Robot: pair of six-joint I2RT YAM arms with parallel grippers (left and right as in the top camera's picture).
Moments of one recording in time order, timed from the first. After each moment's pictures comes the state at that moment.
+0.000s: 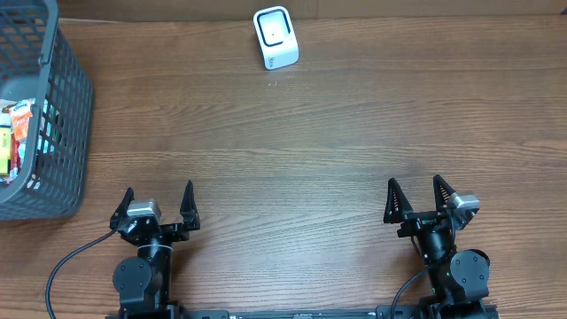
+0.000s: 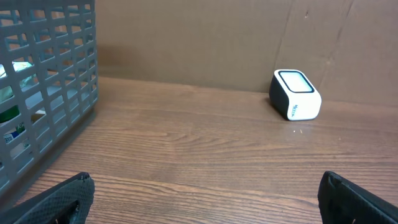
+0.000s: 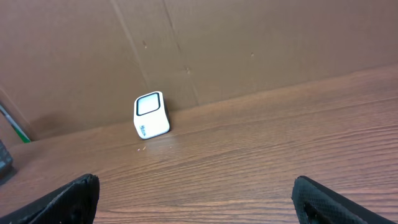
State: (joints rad) left arm 0.10 0.01 0.01 -0.07 0.03 -0.10; right arm 0.17 0.01 0.02 -0.03 0.01 0.31
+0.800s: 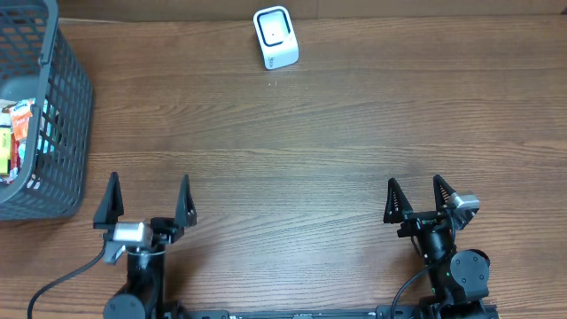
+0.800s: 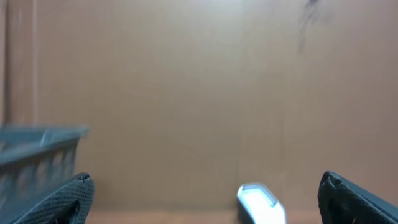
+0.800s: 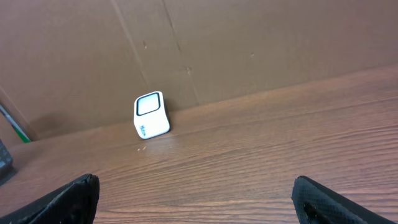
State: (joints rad) left arm 0.10 0.01 0.01 0.44 0.16 -0.10; right arm 0.17 0.01 0.02 -0.03 0.01 0.31
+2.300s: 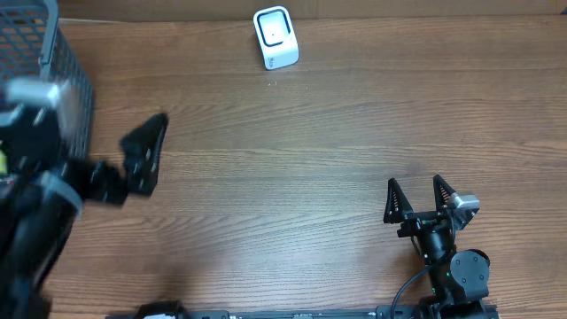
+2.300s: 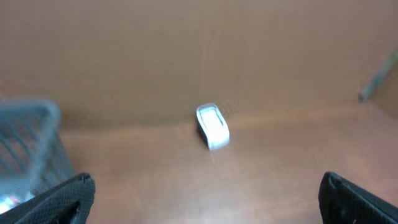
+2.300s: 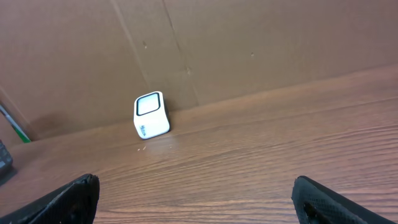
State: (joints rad) left arm 0.10 1.12 1.98 -1.26 0.33 0.01; right arm 0.17 0.01 0.02 -0.03 0.01 0.31
